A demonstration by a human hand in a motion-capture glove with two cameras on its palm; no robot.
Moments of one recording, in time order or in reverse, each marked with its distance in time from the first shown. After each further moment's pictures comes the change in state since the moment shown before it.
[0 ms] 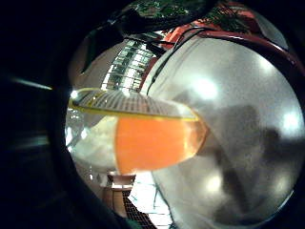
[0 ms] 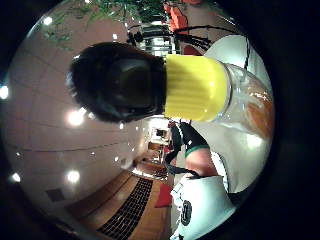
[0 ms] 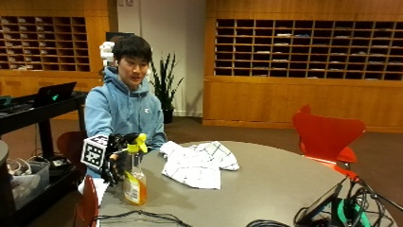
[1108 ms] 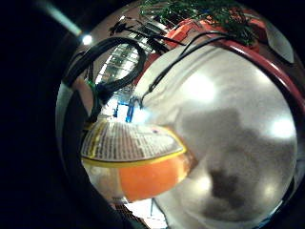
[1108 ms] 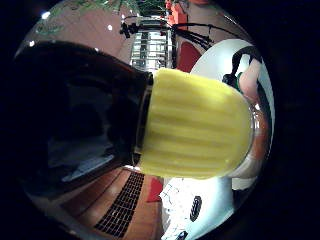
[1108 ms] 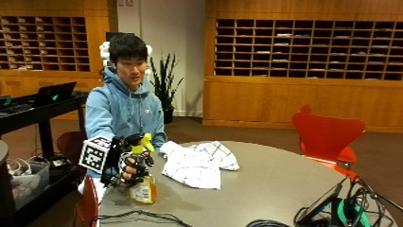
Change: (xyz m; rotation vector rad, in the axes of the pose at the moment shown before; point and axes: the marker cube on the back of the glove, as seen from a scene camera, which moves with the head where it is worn) arm -0.008 -0.037 0.028 -0.061 0.067 -0.036
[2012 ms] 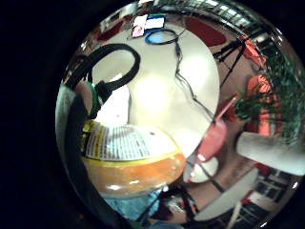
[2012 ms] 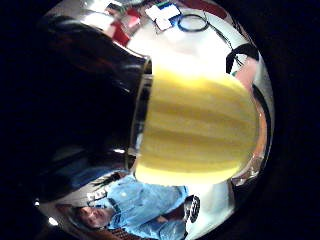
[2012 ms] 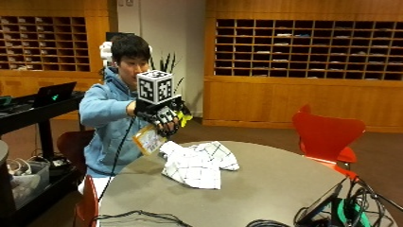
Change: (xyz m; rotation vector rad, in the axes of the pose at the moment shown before) arm -0.169 0.078 0.014 -0.924 0.977 -0.738
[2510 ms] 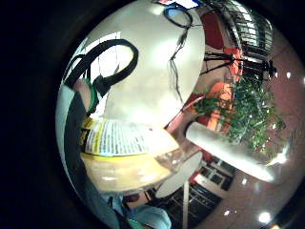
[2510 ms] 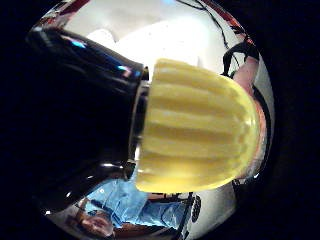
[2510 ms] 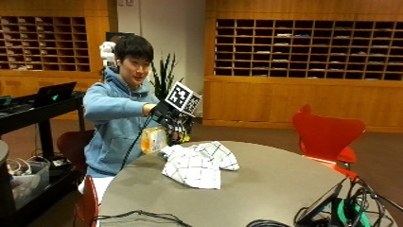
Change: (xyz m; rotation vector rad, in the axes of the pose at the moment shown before) arm -0.064 -0.001 0.046 -0.279 0.571 -0.067
